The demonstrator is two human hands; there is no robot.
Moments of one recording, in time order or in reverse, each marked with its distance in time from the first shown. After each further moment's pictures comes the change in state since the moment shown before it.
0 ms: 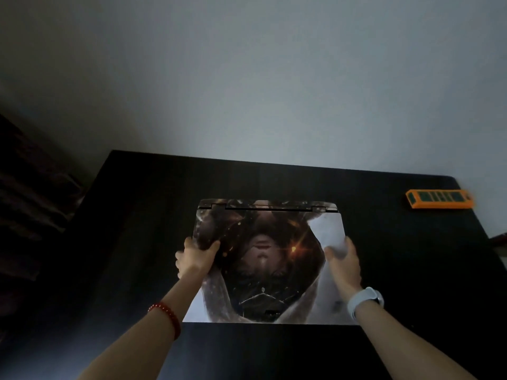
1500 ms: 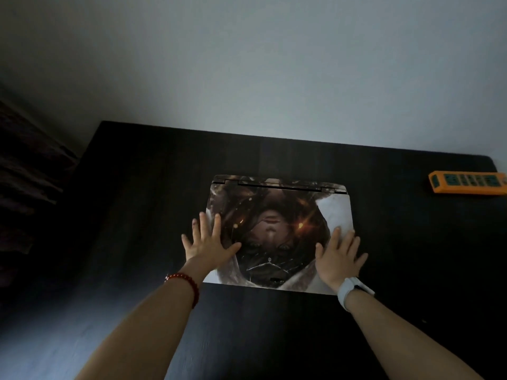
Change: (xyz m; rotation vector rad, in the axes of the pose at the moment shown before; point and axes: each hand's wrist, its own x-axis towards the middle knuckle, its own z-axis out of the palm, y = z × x) left_hand 0.030 -0.020 0.063 0.863 -0.103 0.361; right_hand 0.036 0.041 0.026 -0.903 -0.115 -0.251
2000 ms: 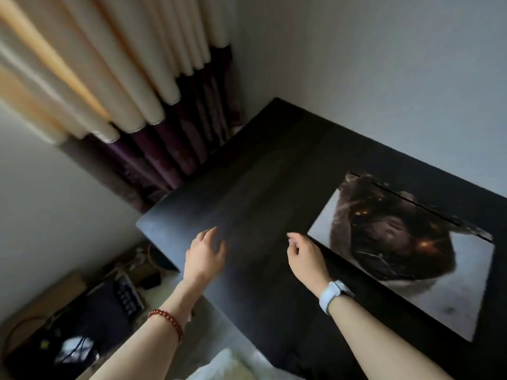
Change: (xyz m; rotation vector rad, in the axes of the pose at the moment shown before) left_hand -0.243 -0.178 0.030 -0.609 0.526 -0.488; right_hand -0.200 -0.173 0.037 0.374 -0.235 -0.873
